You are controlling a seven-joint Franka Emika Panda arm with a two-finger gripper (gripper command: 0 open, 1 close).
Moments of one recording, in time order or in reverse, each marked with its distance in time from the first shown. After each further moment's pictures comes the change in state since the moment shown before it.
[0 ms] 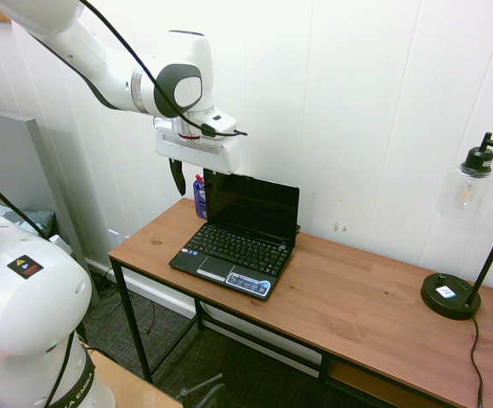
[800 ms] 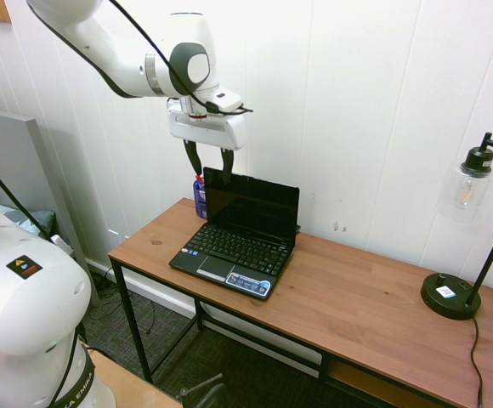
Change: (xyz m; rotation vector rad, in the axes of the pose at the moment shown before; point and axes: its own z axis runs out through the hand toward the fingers) arm 0.045 -0.066 -0.034 -0.007 0.134 0.124
